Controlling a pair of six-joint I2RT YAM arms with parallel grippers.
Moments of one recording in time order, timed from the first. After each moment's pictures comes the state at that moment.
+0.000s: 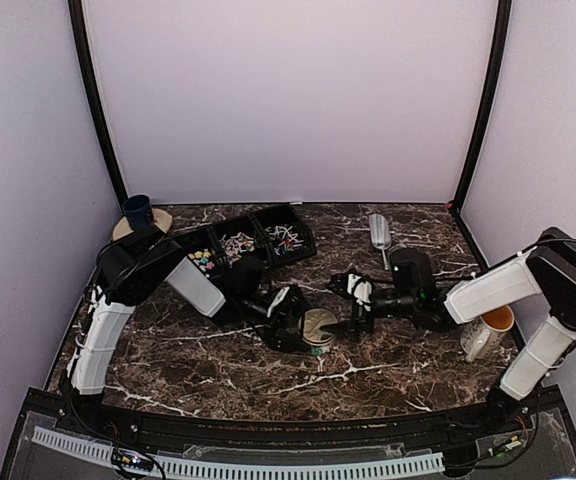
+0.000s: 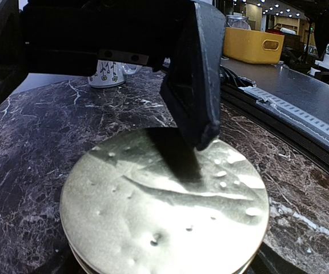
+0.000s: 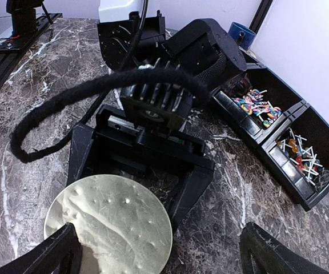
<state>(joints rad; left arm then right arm) -0.74 2.36 1.17 0.69 1.21 0.45 0.71 1.62 0.58 0.58 -0.57 -0.54</state>
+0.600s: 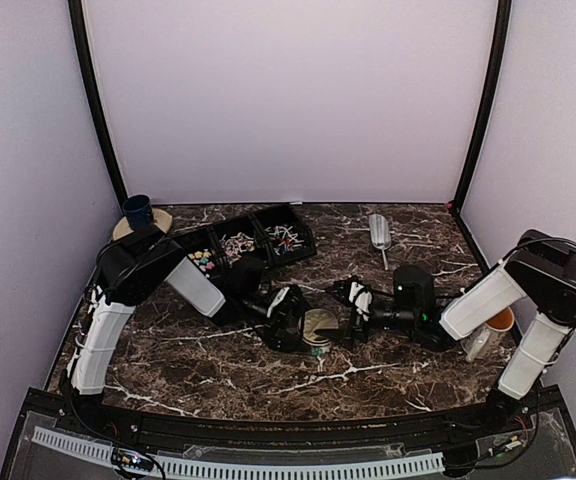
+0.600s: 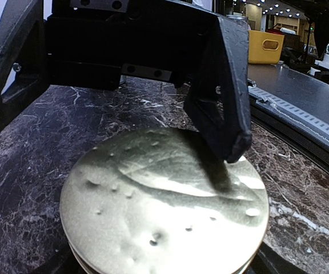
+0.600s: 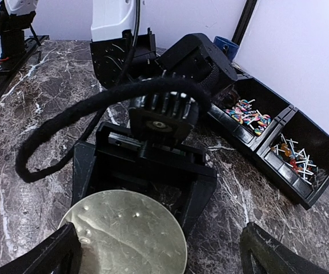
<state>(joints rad) -0.74 2.36 1.17 0.69 1.21 0.45 0.76 1.70 0.48 0.89 -0.48 -0.43</state>
